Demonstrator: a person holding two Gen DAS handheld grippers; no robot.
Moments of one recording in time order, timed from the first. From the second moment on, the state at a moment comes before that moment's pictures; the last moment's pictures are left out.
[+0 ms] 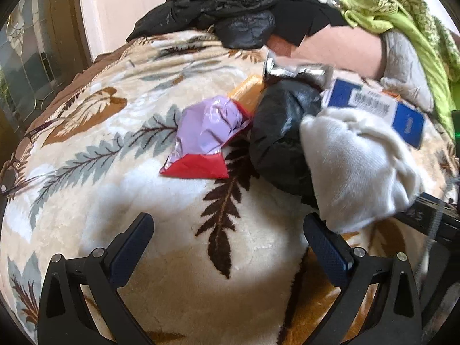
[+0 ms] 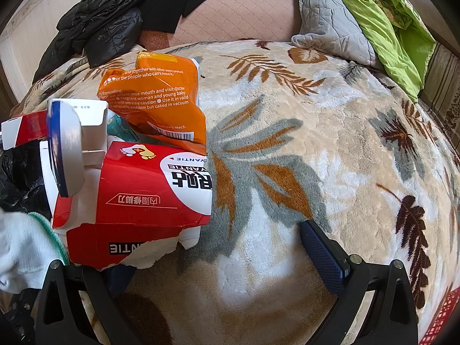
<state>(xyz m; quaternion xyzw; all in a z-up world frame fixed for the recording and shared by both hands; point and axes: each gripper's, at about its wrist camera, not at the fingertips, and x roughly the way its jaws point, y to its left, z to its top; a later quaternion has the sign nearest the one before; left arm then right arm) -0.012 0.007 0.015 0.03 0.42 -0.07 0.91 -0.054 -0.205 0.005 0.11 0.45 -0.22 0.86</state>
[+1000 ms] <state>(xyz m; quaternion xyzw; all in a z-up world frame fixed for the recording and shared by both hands) -0.197 0.042 0.114 0.07 0.20 -0.13 0.97 -0.270 -0.165 0.128 0.06 0.24 -0.14 0.96</state>
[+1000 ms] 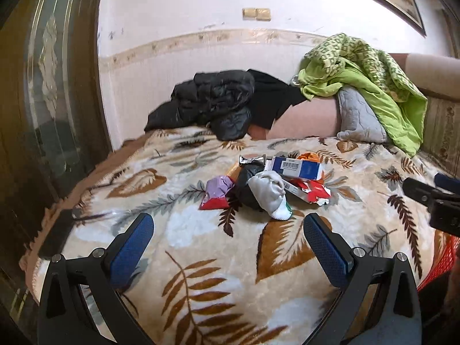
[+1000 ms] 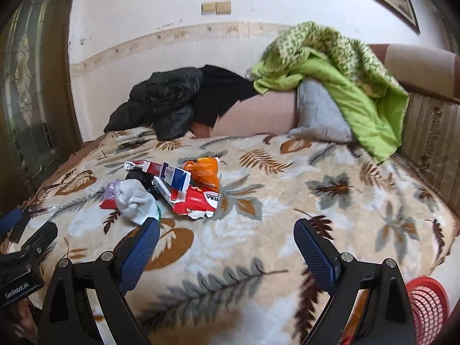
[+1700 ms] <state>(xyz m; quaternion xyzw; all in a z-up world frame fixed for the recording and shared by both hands) -0.196 0.033 0.104 0.09 0.21 -0.13 0.96 -0.282 -0.169 0.126 0.04 0.24 -0.17 0.96</state>
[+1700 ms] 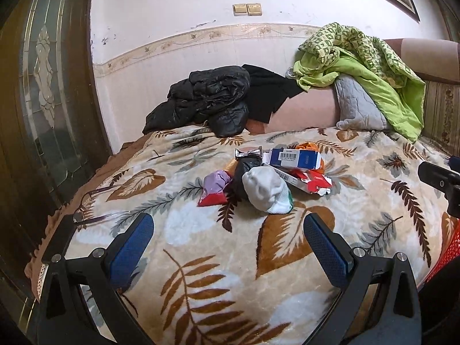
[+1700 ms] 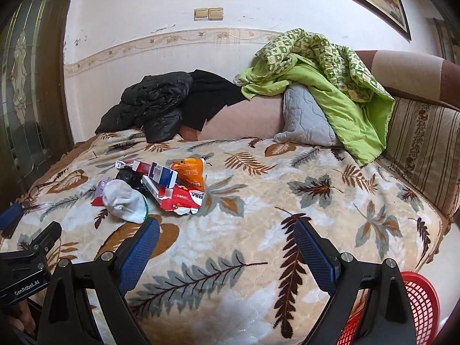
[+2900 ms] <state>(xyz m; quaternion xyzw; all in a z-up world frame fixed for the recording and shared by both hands) -0.194 0.043 0.104 0.07 0.22 -0.14 0.96 -0.278 -0.167 0.124 0.03 0.25 -0.17 0.95</state>
